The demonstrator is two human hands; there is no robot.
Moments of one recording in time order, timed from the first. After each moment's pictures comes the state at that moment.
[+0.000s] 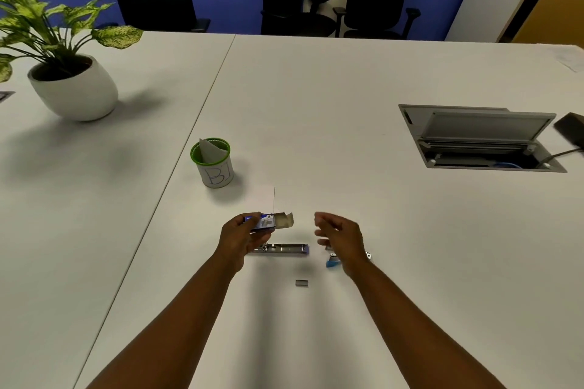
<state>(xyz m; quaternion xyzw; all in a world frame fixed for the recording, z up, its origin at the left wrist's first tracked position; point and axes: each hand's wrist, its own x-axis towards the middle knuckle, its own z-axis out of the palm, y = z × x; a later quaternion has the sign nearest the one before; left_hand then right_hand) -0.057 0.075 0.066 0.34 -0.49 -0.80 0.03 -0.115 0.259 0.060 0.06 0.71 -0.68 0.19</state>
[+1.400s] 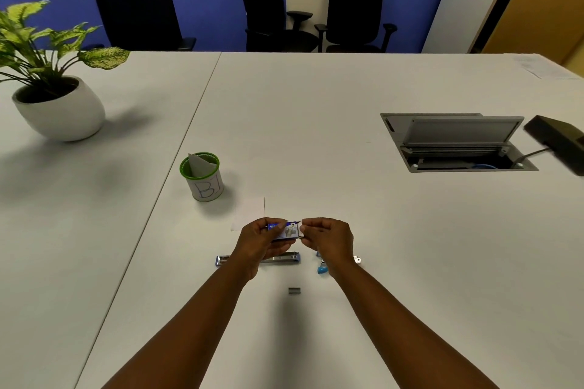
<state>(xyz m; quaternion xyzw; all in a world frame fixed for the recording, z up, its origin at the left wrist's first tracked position) -0.065 0.113 0.086 0.24 -0.58 -0.77 -0.05 -0.102 0.249 0.089 0.10 0.70 -0.69 0.14</state>
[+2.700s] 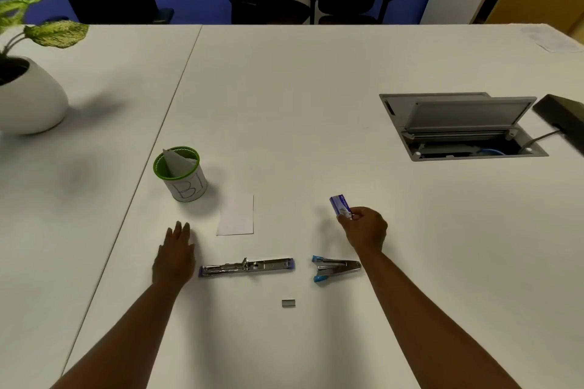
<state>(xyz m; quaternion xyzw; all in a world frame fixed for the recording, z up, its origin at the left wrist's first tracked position) -0.068 -0.015 -0.009 0.26 -0.94 -0.19 -0.07 -0.185 0.296 0.032 0.15 0.89 -0.44 0.00</state>
